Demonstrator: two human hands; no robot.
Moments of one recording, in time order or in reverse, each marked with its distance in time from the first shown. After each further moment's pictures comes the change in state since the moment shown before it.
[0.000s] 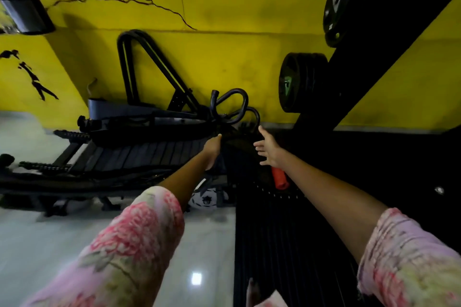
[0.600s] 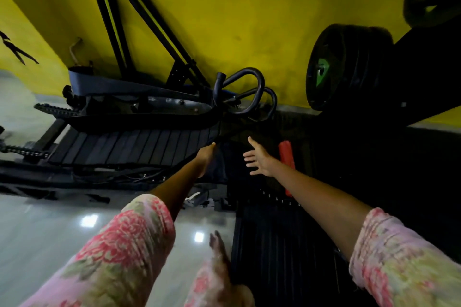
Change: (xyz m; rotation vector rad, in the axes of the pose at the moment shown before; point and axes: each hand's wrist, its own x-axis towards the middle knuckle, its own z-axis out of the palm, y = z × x) left_hand 0.266 0.013 0.011 -0.066 0.028 -0.259; right_hand 0.276 -0.067 0.017 -0.172 -0.210 0.222
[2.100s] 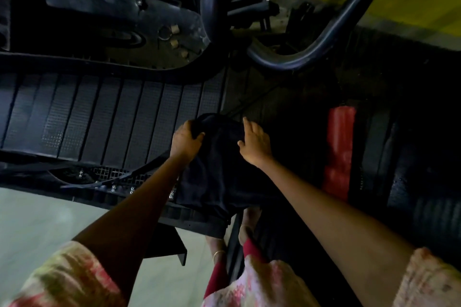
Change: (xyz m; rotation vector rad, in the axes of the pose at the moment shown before) left_hand 0.493 -0.114 -0.035 0.663 0.247 -0.103; right_hand 0.510 0.012 0.011 -1.077 0.026 -0.257
